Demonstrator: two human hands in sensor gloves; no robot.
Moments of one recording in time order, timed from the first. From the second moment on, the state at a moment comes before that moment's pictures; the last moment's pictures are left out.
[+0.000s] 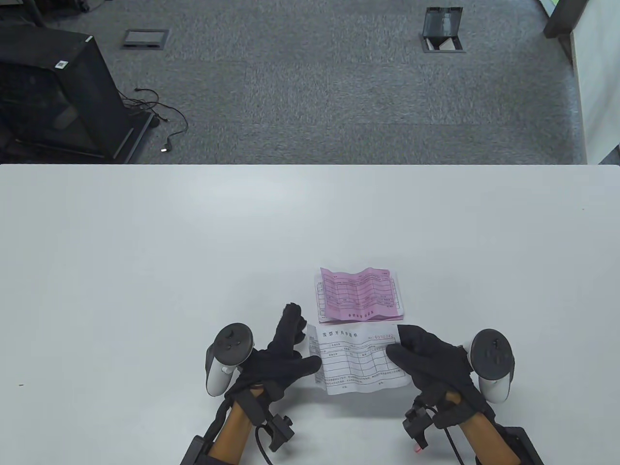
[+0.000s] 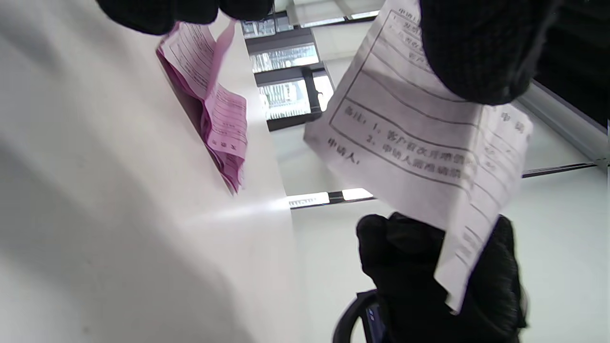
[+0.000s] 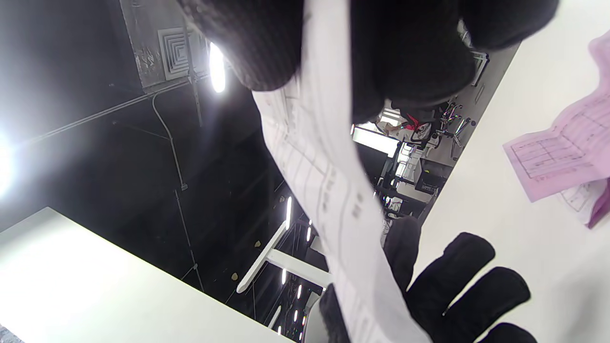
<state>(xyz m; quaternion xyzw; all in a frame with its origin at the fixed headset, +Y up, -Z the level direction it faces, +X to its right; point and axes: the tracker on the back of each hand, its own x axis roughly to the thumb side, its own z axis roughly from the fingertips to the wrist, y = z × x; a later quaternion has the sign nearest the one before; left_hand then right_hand) -0.116 -0.768 -0.224 -0.22 -0.20 0.63 0.72 0.204 -0.690 -0.208 0.17 0.01 0.77 0.61</state>
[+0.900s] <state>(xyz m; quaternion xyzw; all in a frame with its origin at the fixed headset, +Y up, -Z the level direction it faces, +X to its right) -0.112 -0.761 -0.219 -0.07 -0.05 0.52 0.85 0.229 -0.749 -0.236 0.03 0.02 0.88 0.48</state>
